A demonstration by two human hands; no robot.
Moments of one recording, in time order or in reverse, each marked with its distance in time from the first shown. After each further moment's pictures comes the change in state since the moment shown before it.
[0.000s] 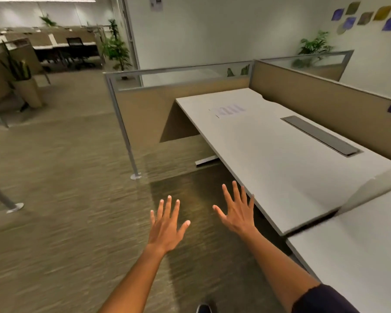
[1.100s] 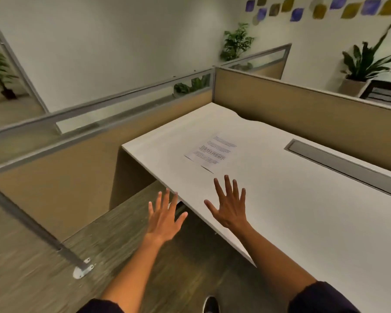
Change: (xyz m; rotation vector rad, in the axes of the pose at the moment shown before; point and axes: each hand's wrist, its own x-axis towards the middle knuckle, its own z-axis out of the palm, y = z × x) left_hand 0.738 -0.094 -0.058 0.051 -0.145 0.395; right_hand 0.636 -0.056 0.013 0.021 0.122 0.369
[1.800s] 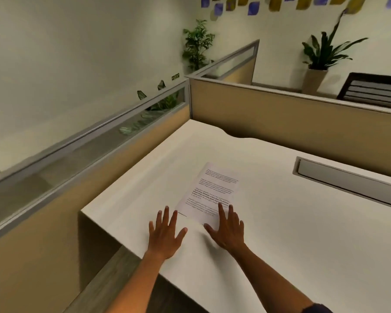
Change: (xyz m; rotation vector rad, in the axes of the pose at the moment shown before) left_hand 0.312 -0.041 0.001 0.038 -0.229 0.137; right_hand 0.250 0.005 0.071 0.199 -0.170 0.405
